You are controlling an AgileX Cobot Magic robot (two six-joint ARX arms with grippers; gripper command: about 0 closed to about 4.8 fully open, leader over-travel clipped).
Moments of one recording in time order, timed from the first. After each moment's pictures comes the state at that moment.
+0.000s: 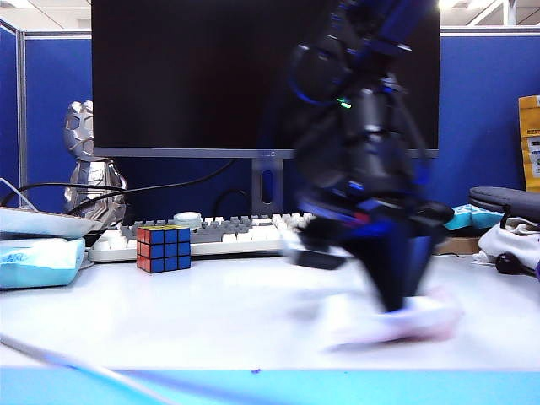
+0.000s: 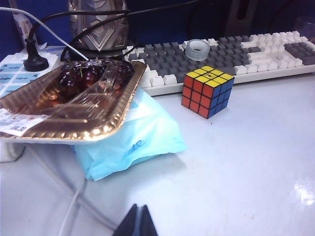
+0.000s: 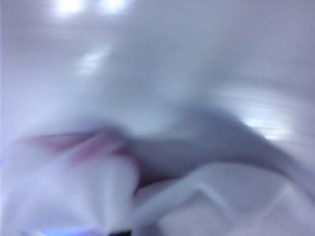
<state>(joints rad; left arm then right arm) -0.11 0.01 0.01 -0.16 0.02 0.00 0.57 2.11 1.57 -1.37 -0.23 -0.10</state>
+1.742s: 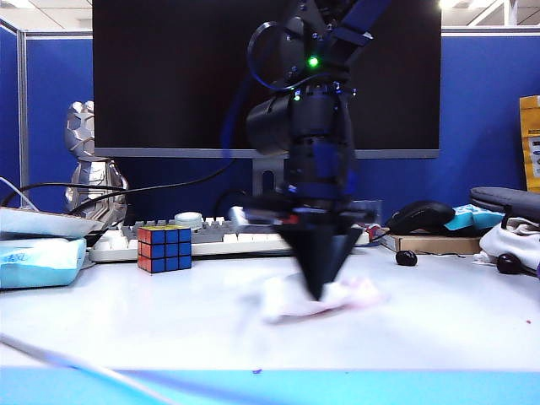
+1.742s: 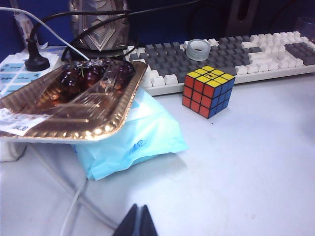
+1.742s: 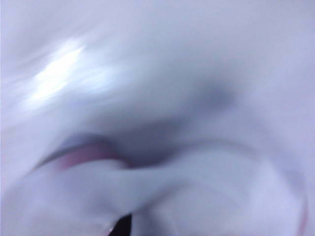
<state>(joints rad) -0.11 0.01 0.01 -0.16 0.02 0.00 0.61 2.16 1.72 -1.13 -0.04 -0.04</state>
